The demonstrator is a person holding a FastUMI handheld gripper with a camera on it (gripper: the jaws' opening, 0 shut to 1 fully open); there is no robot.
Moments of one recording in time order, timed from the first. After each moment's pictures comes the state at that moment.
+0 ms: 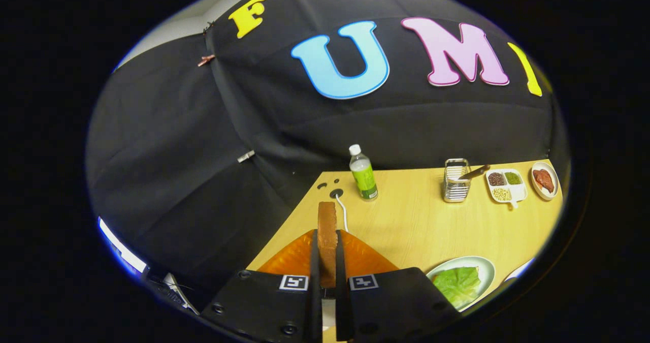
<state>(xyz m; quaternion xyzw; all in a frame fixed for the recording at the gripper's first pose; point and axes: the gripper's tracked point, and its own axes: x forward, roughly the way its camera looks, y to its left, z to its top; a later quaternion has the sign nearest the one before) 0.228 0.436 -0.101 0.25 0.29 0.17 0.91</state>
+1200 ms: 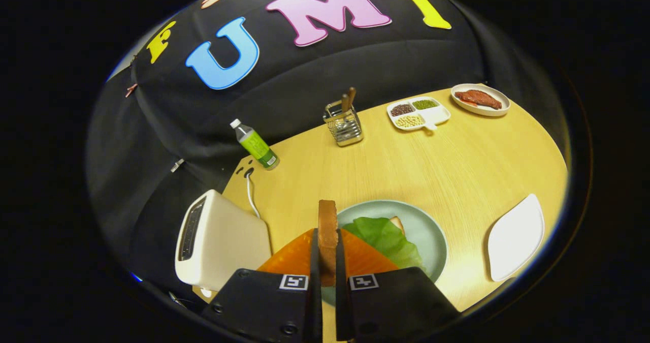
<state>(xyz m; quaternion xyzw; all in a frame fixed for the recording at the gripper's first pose) 0.156 0.289 -0.306 0.31 0.38 0.00 0.87</state>
